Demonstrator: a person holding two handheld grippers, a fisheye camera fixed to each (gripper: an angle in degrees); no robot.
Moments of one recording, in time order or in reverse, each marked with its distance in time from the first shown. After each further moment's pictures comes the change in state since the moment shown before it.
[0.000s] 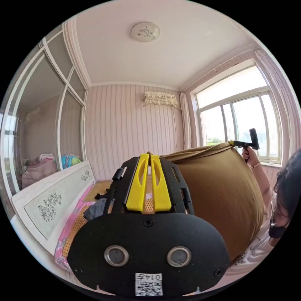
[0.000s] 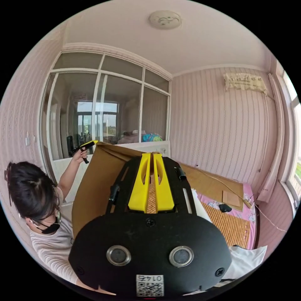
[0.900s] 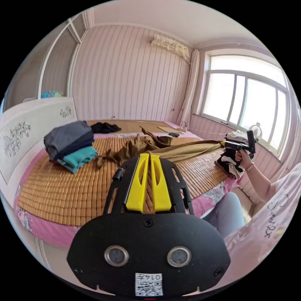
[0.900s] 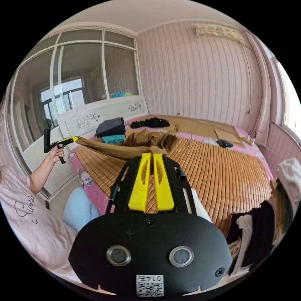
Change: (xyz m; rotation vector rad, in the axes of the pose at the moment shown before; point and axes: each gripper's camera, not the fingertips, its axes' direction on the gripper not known) left arm 0.012 0.428 0.253 -0.441 0.101 -0.194; right arm 0.102 0.342 0.259 -0.348 0.151 0.236
